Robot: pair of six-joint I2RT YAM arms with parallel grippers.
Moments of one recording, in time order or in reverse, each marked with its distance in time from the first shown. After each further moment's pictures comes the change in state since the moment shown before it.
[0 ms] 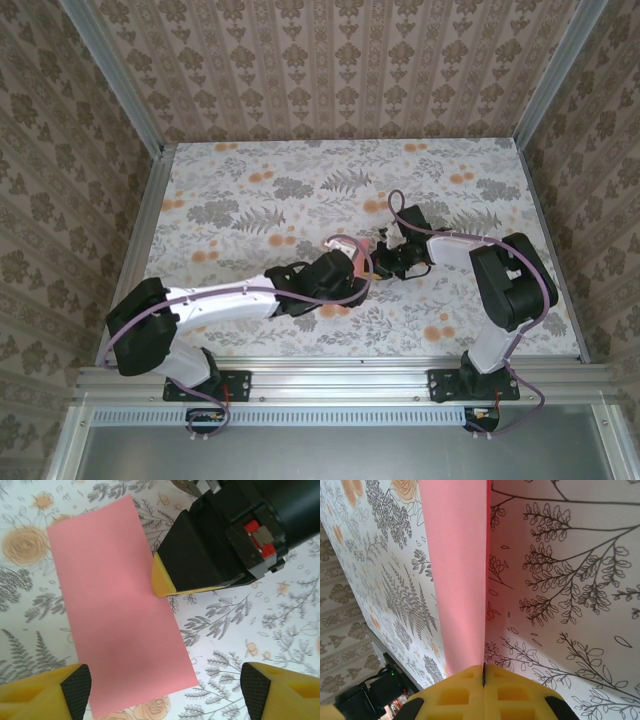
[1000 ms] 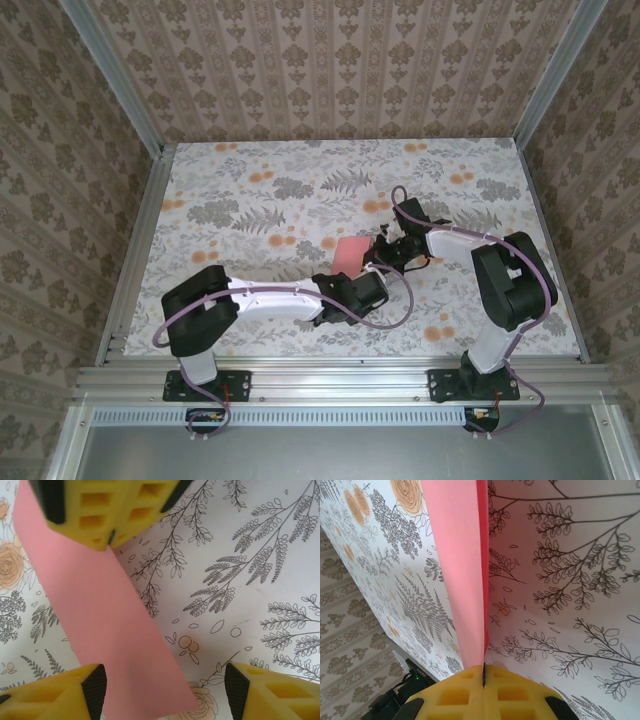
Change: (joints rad) left arm -0.103 0.297 0.177 -0.191 -0.174 0.325; right arm 0.000 0.002 0.081 -0.113 -0.004 0.111
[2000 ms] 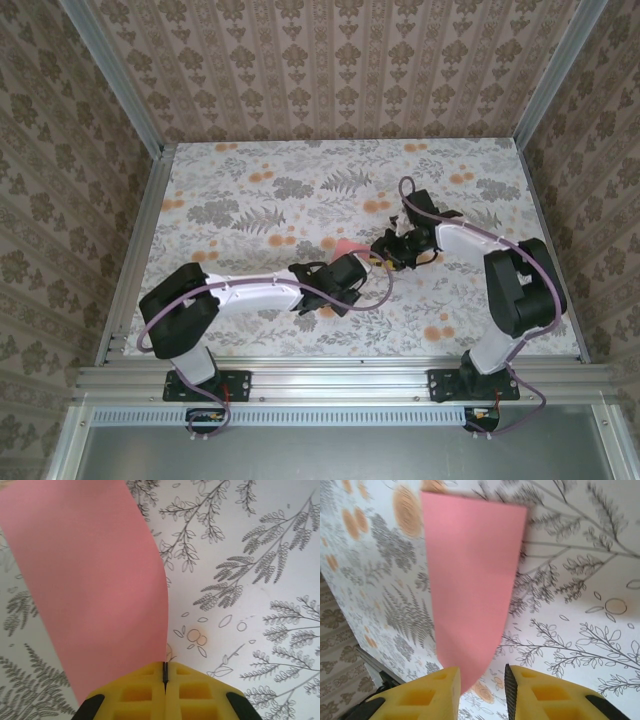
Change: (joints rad) left arm 0.137 -0.101 -0.113 0.103 0.260 -0.014; right arm -0.050 -0.072 0.065 -0.156 0.114 -0.151
